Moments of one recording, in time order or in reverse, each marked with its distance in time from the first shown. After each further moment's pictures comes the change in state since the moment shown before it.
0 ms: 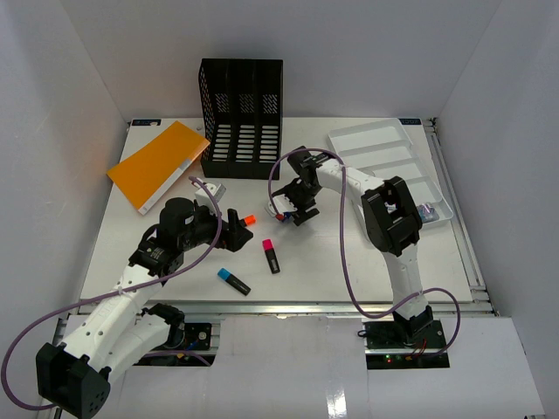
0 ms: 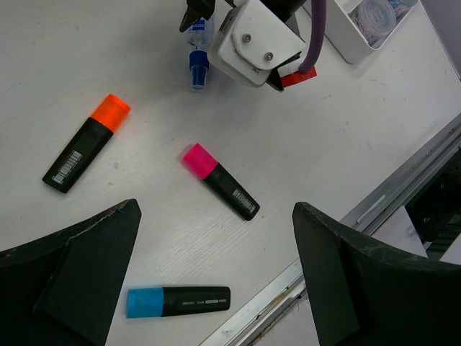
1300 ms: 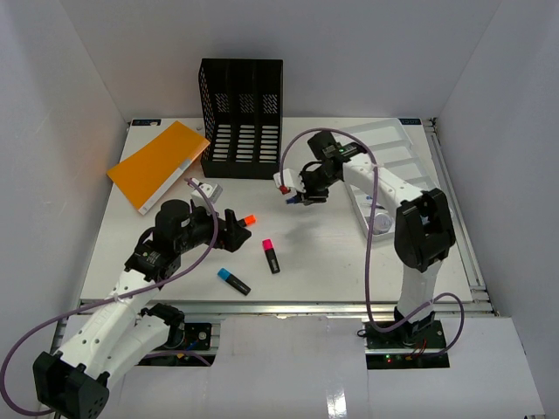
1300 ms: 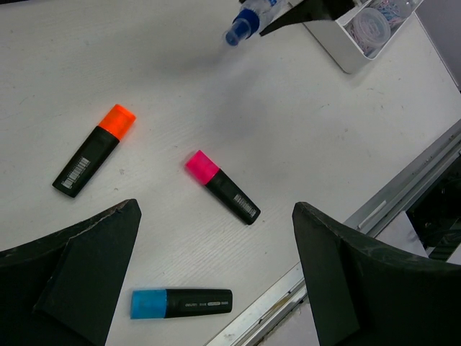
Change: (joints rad) left arm 0.000 -0.046 0.000 -0.006 -0.017 0.007; right arm -0.058 -0.248 -0.100 0.052 -0.032 0.402
